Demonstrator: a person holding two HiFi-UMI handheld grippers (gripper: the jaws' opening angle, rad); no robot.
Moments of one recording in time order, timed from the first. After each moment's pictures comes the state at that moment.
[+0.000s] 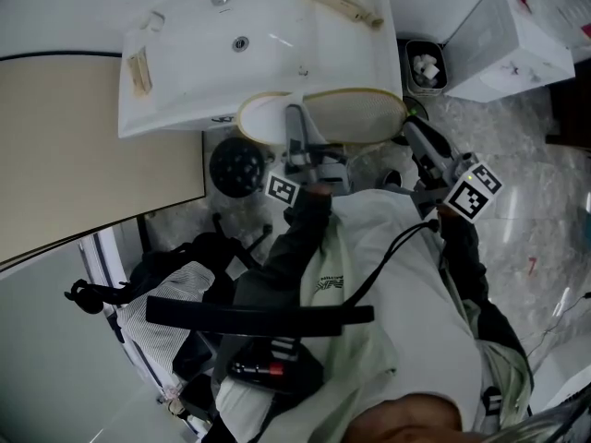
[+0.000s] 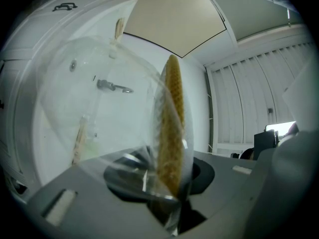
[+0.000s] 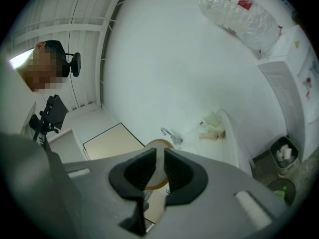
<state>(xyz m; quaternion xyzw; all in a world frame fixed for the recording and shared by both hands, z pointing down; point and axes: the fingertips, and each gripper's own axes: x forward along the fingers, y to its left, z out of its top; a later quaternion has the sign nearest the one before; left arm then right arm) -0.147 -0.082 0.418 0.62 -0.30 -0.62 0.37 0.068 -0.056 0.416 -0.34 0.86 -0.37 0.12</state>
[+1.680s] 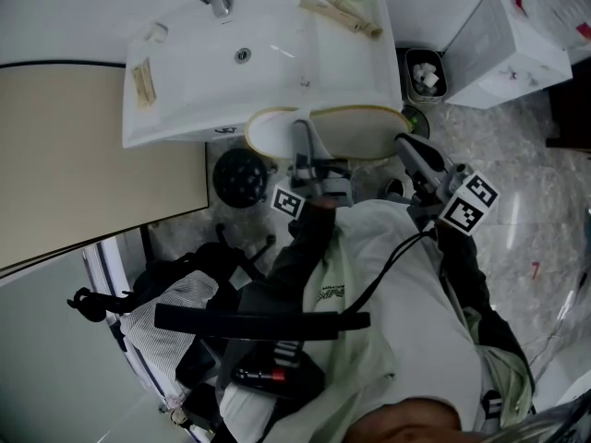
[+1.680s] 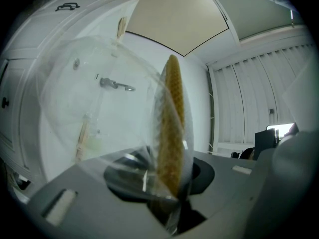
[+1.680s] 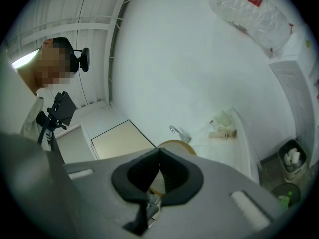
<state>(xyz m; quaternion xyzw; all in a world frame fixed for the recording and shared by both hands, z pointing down) -0.138 -0.073 0.423 0.63 -0.30 -0.61 0.38 0.049 -0.040 0.400 -0.30 0.88 -0.34 0.12</state>
